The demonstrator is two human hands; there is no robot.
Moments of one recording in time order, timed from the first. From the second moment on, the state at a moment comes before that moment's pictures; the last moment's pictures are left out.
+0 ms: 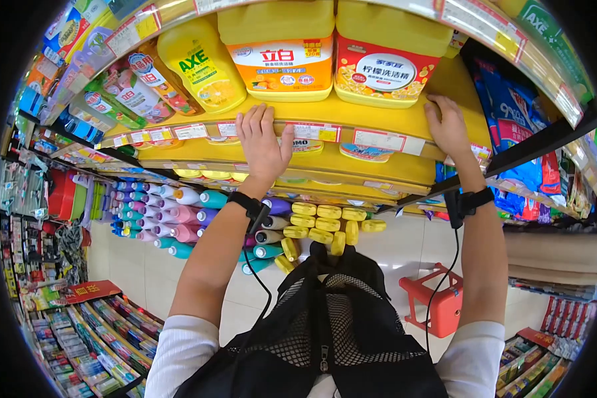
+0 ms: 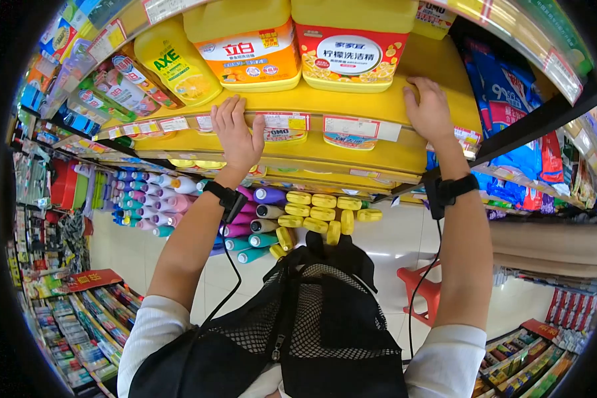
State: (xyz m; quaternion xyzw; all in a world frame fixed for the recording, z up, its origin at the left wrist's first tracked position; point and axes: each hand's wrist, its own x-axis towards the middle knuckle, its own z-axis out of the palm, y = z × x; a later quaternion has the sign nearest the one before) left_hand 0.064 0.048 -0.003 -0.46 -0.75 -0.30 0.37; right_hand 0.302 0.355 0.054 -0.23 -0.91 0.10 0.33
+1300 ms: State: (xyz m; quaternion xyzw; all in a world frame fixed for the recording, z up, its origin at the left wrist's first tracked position) left_hand 0.023 0.046 -0.100 -0.19 -0.71 -0.67 -0.13; right_hand 0.303 0.343 0.059 -0.27 -0.89 0.10 0.36
